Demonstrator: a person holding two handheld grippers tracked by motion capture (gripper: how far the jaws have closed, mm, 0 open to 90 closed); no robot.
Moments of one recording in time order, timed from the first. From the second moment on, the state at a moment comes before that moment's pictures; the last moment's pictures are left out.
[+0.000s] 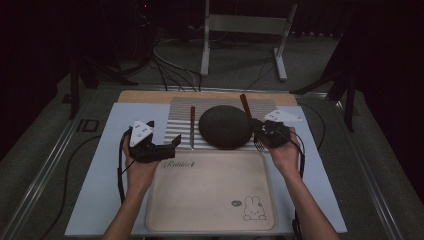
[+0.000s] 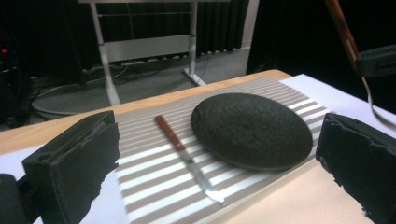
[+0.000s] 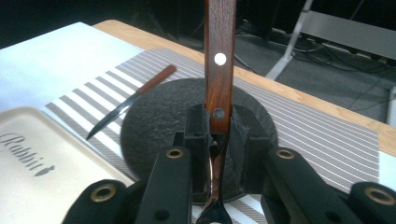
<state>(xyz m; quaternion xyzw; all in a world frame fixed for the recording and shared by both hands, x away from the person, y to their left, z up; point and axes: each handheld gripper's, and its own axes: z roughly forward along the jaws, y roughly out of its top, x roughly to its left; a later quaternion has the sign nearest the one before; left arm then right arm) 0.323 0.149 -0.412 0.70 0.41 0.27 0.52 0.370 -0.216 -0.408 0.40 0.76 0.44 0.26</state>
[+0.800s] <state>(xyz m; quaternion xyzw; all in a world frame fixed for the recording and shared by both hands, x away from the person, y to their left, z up) 0.344 0.081 -0.394 0.71 0.37 0.23 0.56 0.345 -0.183 -0.410 0.36 0.77 0.47 0.23</state>
